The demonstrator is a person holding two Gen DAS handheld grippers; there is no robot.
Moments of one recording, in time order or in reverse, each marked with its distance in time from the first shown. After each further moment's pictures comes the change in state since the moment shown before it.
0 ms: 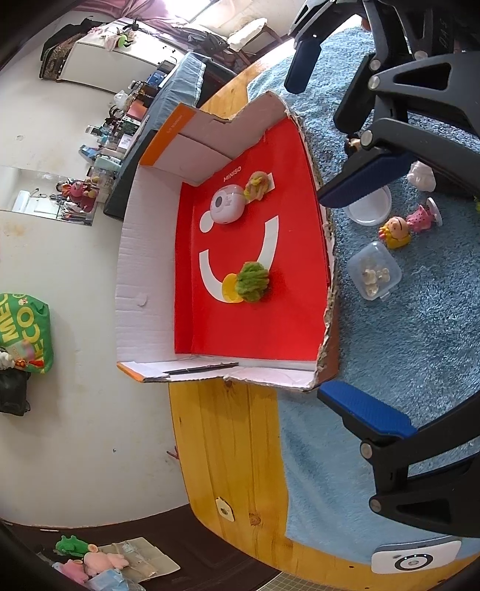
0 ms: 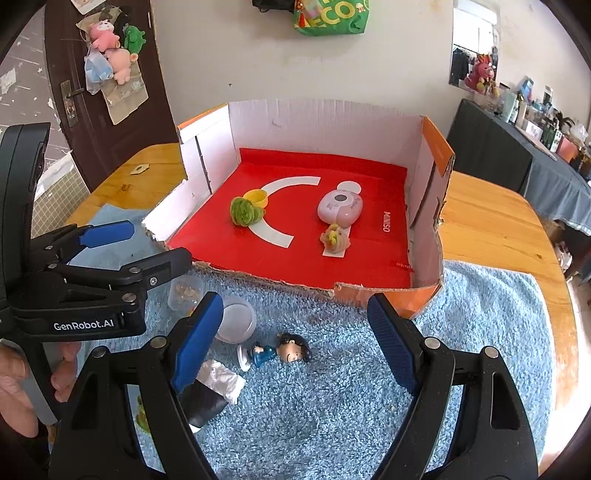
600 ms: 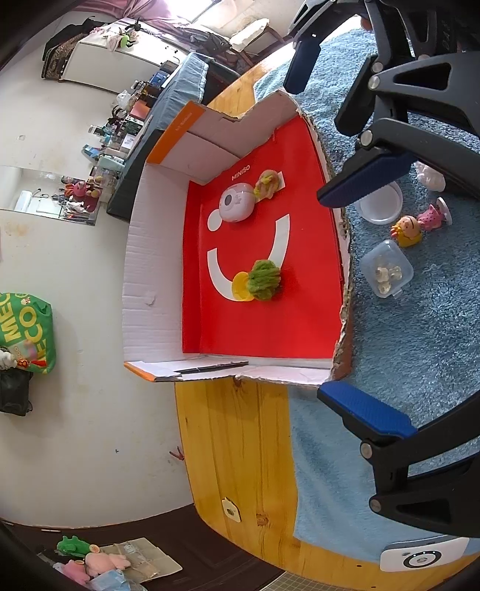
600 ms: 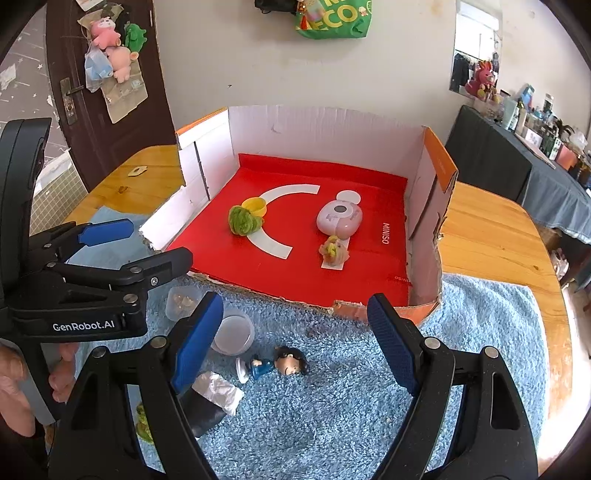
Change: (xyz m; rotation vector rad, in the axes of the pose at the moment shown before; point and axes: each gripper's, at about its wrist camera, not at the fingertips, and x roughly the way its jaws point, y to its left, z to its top) left arm -0.001 0.002 0.011 0.000 -0.010 -0.001; right arm 0.002 0.003 0.010 -0.019 -0.009 -0.016
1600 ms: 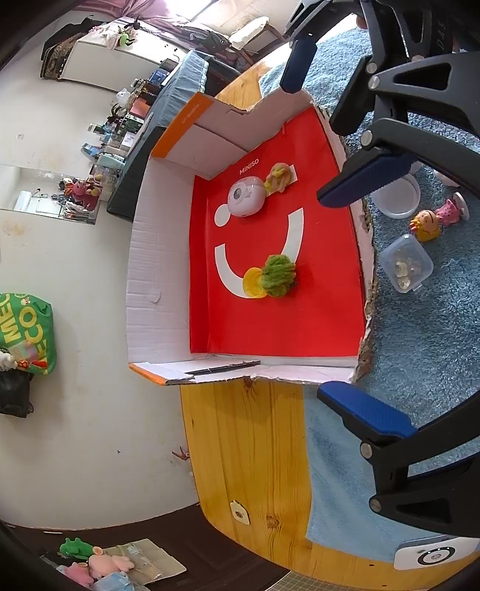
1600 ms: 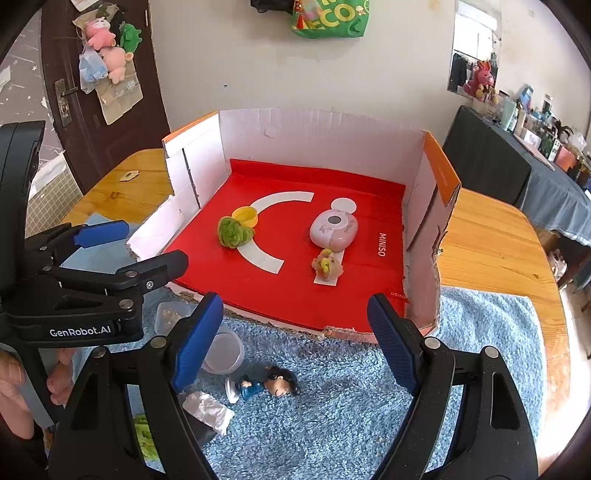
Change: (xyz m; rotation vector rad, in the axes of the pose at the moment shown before) left arm 0.009 0.002 0.010 0.004 -0.001 0.006; right arm 0.010 -0.006 0.013 0.002 0.001 -0.015
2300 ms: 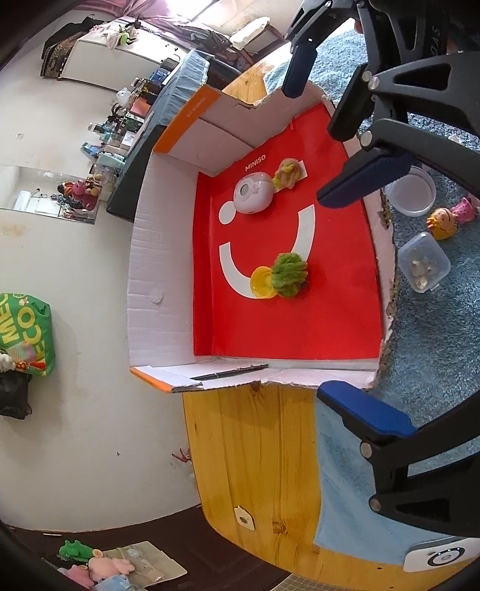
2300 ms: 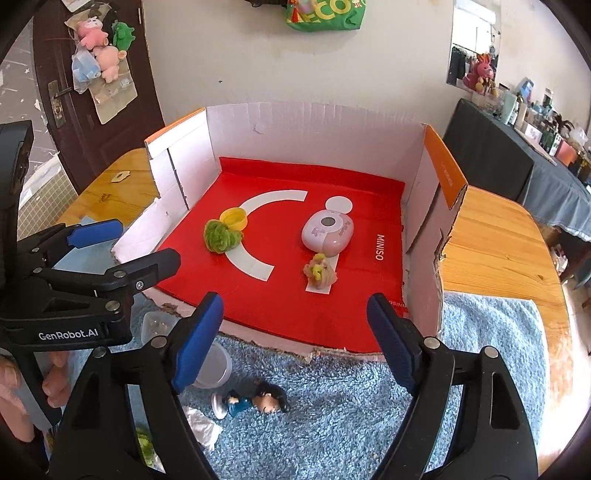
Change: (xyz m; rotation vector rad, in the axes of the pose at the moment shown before) left arm 0.008 0.002 0.010 0.000 0.006 -0.001; right arm 0.016 -0.010 0.008 0.014 0.023 -0.002
